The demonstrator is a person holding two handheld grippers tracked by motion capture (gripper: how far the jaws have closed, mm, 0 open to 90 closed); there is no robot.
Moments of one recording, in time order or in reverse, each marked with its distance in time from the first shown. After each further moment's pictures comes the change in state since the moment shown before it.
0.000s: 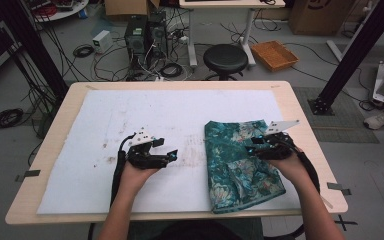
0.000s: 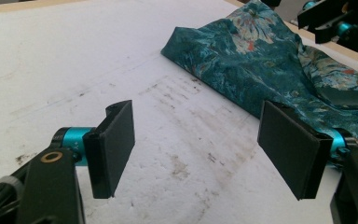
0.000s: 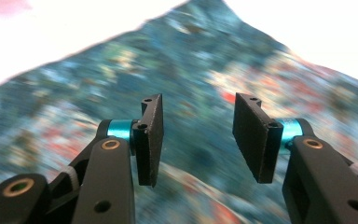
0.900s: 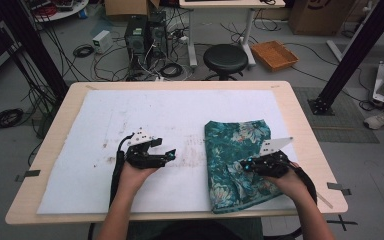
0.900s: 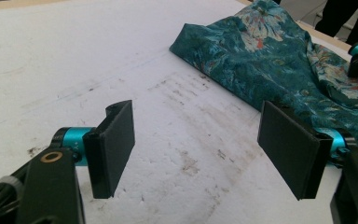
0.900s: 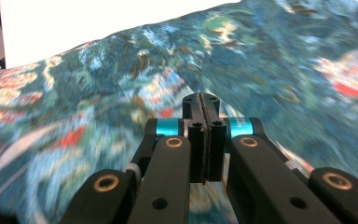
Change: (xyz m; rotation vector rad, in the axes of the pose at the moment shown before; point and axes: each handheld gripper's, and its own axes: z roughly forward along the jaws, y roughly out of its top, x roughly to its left) left arm 0.003 -0.003 0.001 0.001 0.017 -0.013; right arm 0.032 -0.029 -0.003 -0.006 0.164 -0.086
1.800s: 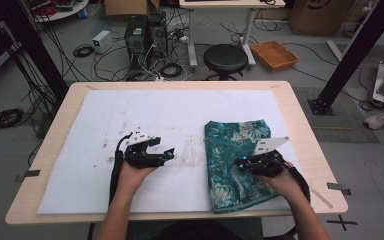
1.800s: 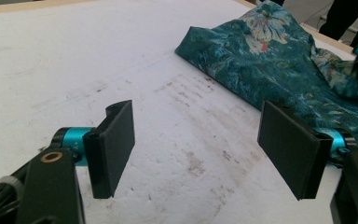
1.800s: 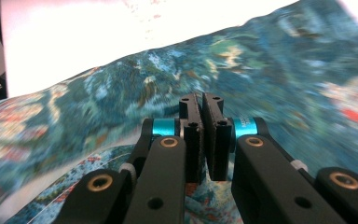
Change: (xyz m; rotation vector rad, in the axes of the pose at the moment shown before) left arm 0.003 0.001 -0.004 -0.009 0.016 0.000; right arm 0.009 0.010 0.003 -0.048 -0.024 -0.008
